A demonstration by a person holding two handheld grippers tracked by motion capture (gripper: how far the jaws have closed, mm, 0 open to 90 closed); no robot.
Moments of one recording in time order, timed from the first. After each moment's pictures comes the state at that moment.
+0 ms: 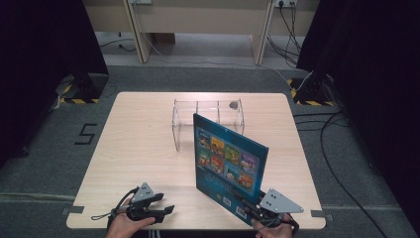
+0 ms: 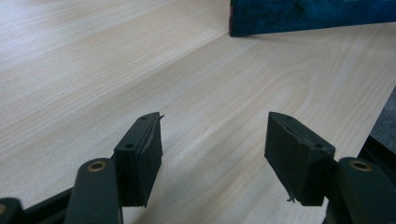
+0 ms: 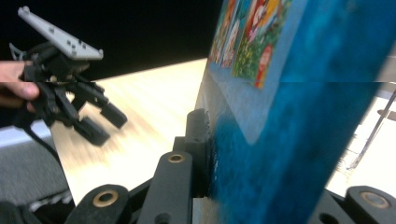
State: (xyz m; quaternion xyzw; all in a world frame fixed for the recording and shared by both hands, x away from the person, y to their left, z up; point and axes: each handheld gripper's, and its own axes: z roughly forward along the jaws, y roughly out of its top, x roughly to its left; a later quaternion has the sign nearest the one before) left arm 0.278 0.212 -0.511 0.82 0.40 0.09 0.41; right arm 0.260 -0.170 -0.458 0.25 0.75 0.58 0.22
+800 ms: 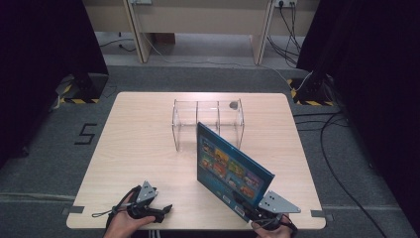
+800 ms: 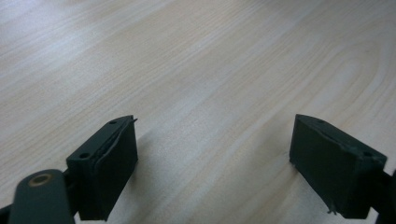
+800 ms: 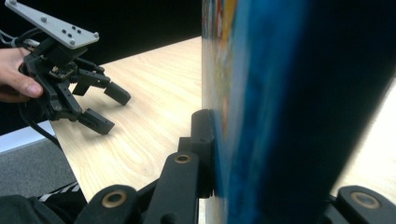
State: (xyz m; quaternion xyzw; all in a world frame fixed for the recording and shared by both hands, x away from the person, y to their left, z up) left arm 0.289 0.215 -0.521 0.84 0.38 0.15 0.37; right arm 0.260 -0.172 -0.475 0.30 0.75 0.57 0.18
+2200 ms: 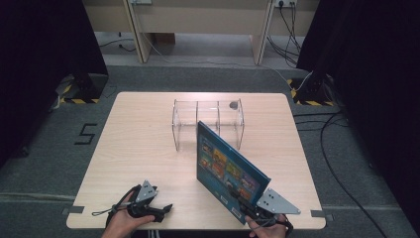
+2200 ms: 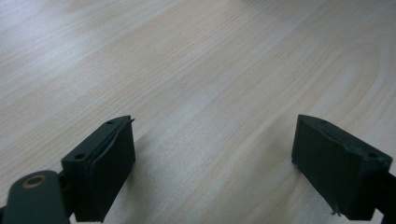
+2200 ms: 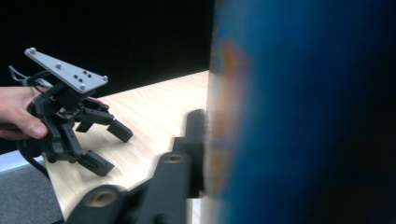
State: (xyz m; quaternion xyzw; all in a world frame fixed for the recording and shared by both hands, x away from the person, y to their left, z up) left arm 0.291 0.216 -0.522 0.84 0.37 0.15 0.38; right arm 0.260 -0.157 -0.455 0.28 0.71 0.61 0.22
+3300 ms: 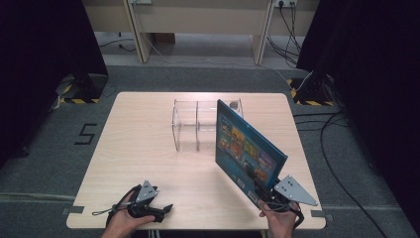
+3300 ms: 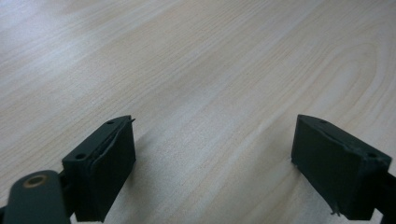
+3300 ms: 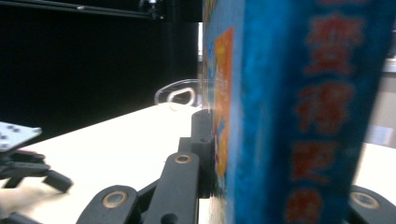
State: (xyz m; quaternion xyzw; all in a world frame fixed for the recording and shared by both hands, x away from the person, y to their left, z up) left arm 0.291 0.216 -0.522 0.84 0.37 0.15 0.38; right arm 0.285 -0.187 -0.429 0.32 0.65 0.62 0.30
